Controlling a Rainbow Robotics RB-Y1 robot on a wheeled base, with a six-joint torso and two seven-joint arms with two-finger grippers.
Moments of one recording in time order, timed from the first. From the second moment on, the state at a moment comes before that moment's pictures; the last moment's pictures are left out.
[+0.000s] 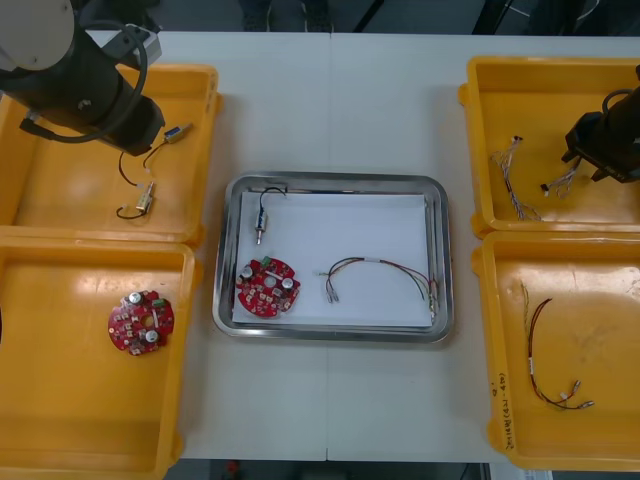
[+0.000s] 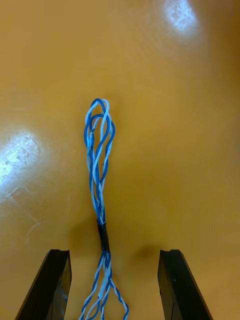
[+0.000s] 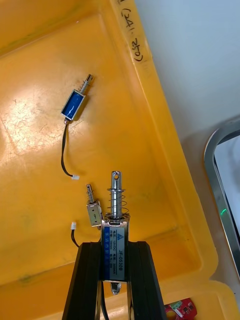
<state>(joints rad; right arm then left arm) -1.20 -0.63 -0.30 -0.28 -0.29 1.14 1.25 -0.81 0.61 -0.07 -1.72 0.60 1.84 -1.55</state>
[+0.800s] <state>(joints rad) -1.18 -0.62 -0.30 -0.27 -0.30 1.08 1.25 -0.81 0.57 -0.10 -1.75 0.55 1.87 -1.35</state>
